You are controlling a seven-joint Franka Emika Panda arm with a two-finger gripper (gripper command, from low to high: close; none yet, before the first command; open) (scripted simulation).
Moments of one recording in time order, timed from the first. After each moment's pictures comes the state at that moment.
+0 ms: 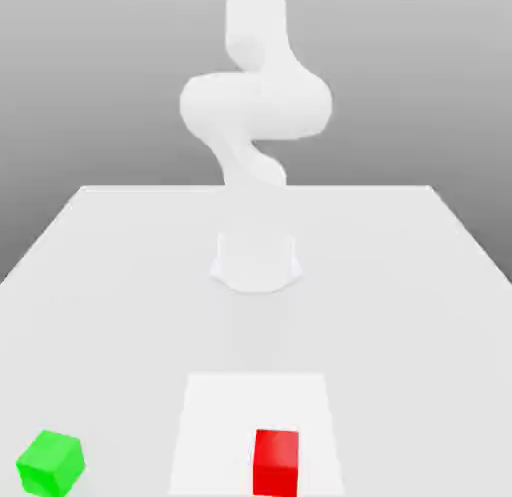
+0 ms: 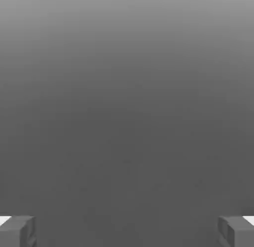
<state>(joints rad) -0.01 -0.71 0.01 -2.32 0.00 2.33 0.81</state>
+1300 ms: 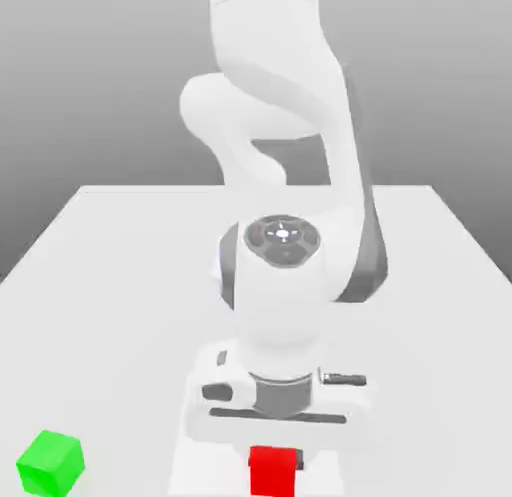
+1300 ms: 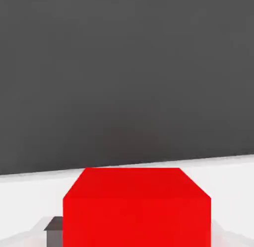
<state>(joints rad) -0.01 0.33 0.05 -2.46 -0.05 2.78 0.95</state>
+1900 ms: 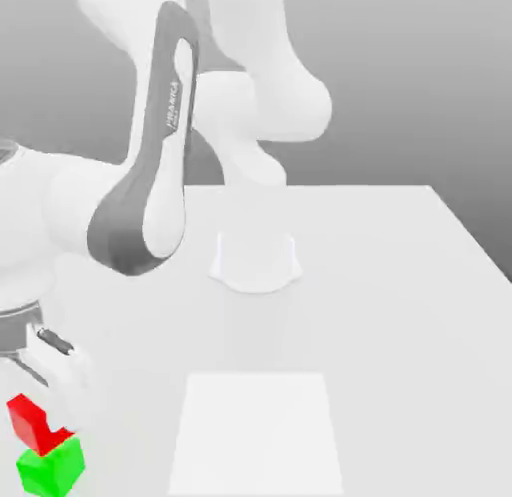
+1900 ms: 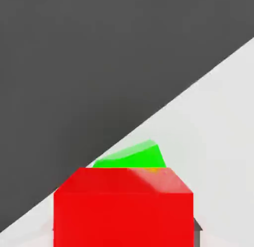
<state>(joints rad) -0.31 0.36 -0.15 -2.30 0.12 2.66 0.90</state>
